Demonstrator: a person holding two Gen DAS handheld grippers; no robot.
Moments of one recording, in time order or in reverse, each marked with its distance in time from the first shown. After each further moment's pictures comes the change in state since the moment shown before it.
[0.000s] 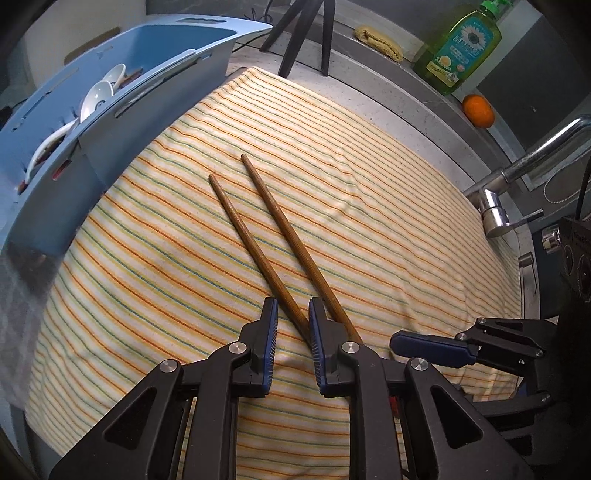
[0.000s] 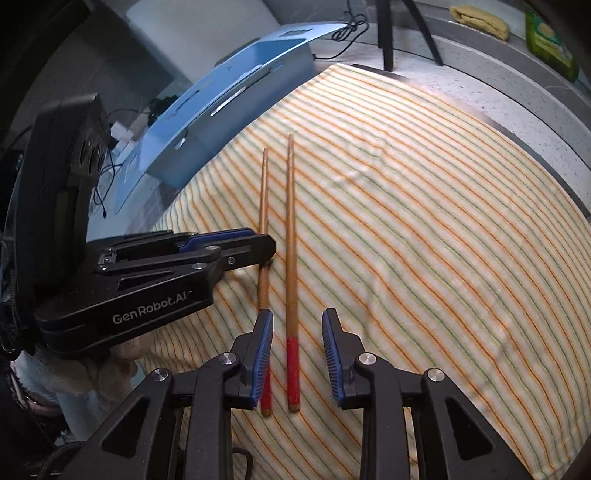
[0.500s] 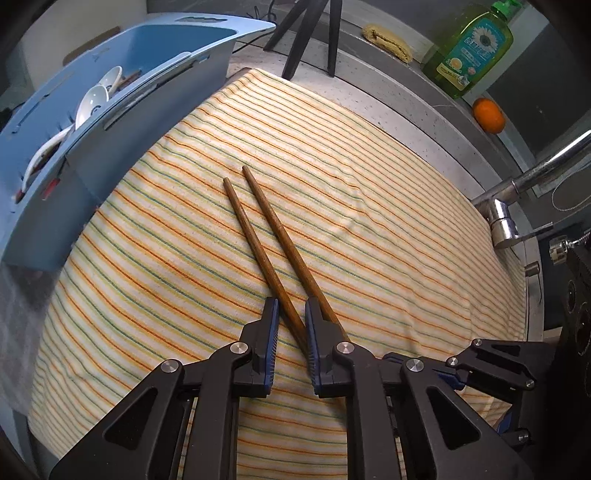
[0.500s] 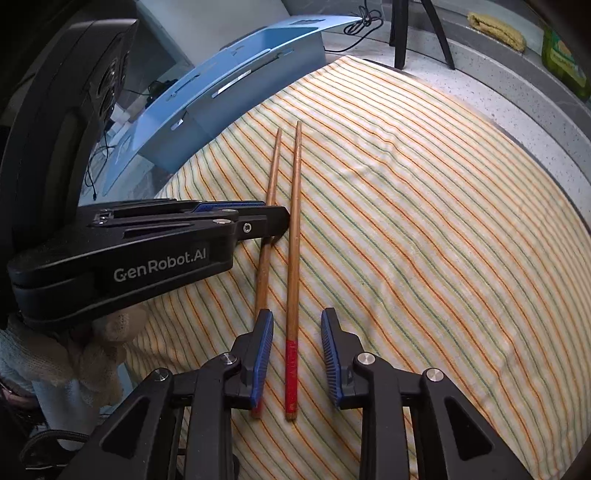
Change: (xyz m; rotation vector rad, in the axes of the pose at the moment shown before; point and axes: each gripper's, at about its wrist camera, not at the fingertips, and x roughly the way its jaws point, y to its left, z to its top) left arm 0.010 -0.002 0.014 -0.004 0.006 0.024; right arm 0.011 0.006 0.005 -0.065 0.014 -0.081
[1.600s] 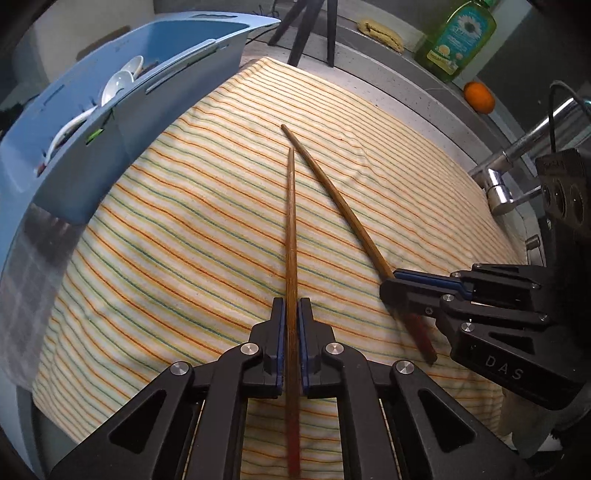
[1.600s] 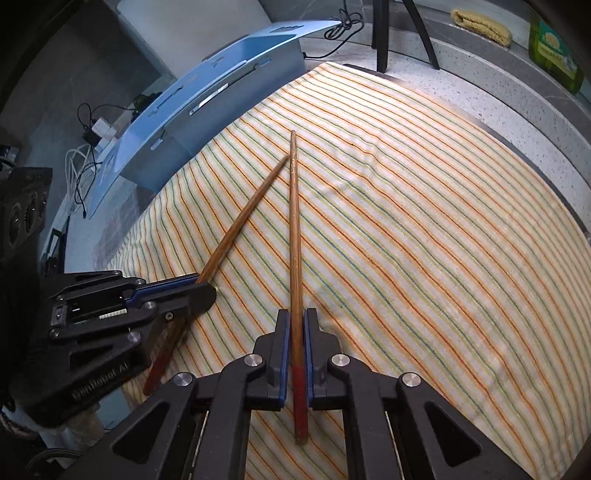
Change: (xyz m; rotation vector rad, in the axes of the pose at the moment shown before) left arm -0.024 0.005 -0.045 0.019 0.001 0.015; right arm 0.003 -0.016 0.004 0.098 -0.031 0.026
